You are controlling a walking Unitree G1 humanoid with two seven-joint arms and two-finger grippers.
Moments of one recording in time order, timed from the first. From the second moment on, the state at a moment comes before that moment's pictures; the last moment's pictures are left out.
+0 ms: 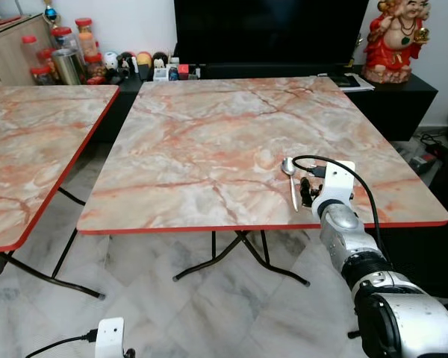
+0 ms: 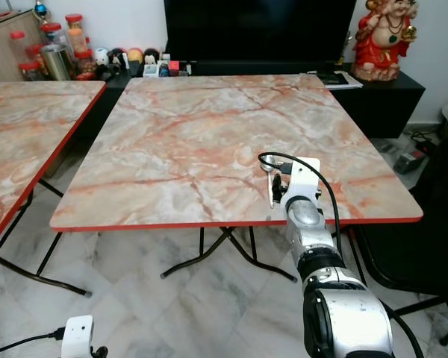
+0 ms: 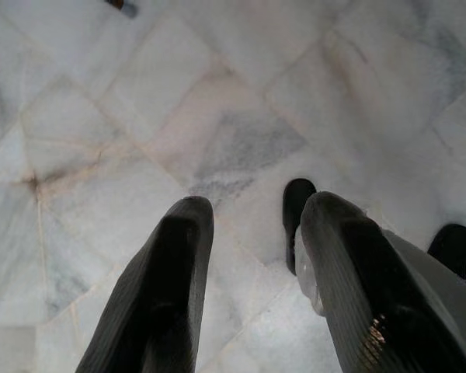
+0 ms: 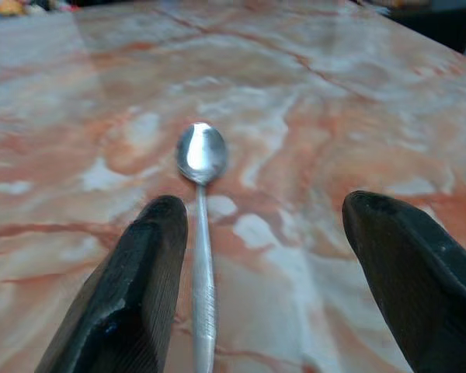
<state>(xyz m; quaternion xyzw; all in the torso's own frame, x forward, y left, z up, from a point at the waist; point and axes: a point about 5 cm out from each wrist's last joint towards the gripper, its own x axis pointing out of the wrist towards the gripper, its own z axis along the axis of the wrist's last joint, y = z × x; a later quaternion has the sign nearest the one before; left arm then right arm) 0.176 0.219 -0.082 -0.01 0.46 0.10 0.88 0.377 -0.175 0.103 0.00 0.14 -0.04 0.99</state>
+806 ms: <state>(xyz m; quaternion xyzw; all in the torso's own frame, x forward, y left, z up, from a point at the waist) 0.173 0.226 -0.082 -0.01 0.46 0.10 0.88 0.372 -0.158 0.093 0.01 0.14 0.00 0.99</state>
